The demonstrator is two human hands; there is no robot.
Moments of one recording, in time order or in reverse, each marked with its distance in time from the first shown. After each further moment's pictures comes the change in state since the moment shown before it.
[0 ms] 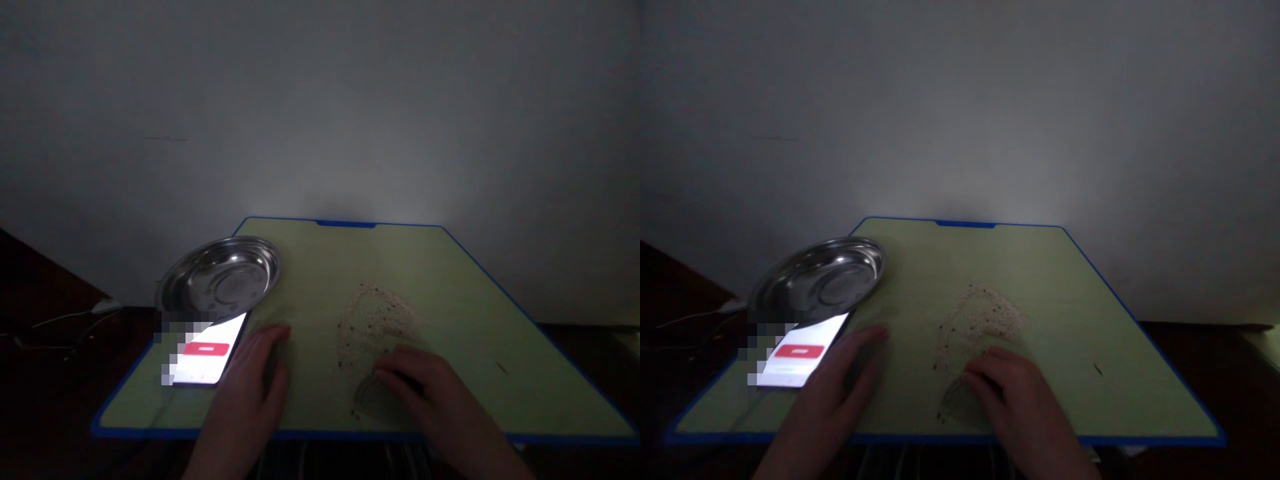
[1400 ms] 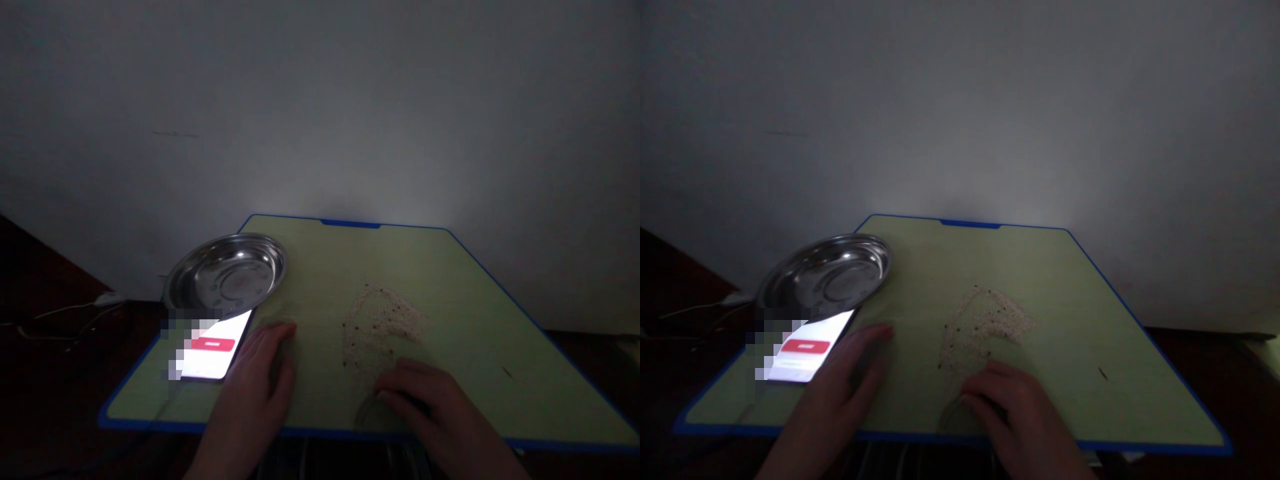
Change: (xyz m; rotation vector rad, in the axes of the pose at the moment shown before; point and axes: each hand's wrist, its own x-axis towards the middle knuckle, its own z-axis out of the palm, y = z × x) left_hand -0.002 -0.002 0.003 0.006 0.012 0.023; right_hand -0.009 -0.005 0.007 0.051 -0.055 -0.036
